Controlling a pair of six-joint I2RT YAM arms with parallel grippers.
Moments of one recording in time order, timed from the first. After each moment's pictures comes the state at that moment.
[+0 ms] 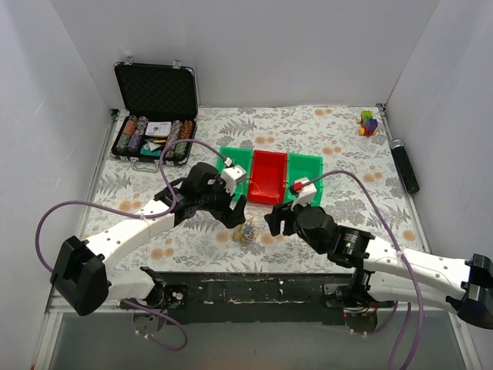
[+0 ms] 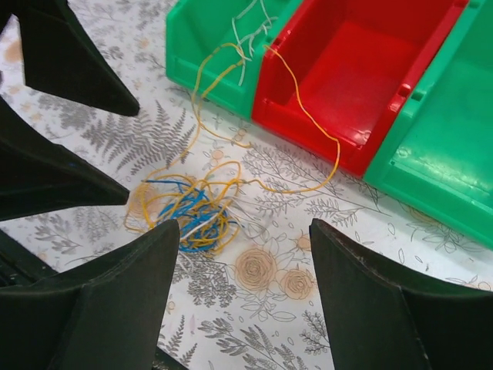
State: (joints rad) left arm -0.68 1.23 0.87 -0.39 0.35 0.00; right arm 1.14 0.86 0.56 -0.08 0.48 0.45
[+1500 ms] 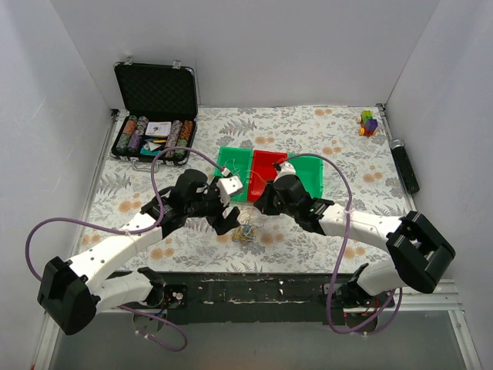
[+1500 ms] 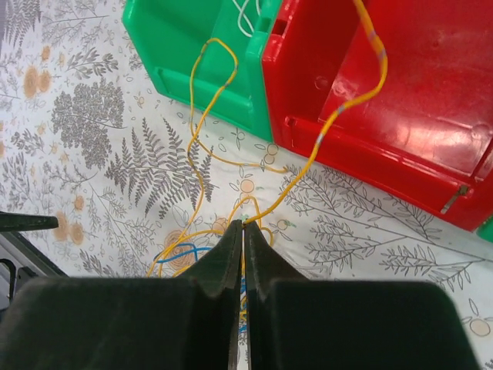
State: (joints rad) left arm -0.68 1.08 0.78 -0.34 0.39 0.21; right arm 0.86 1.40 0.72 0.11 0.09 0.74
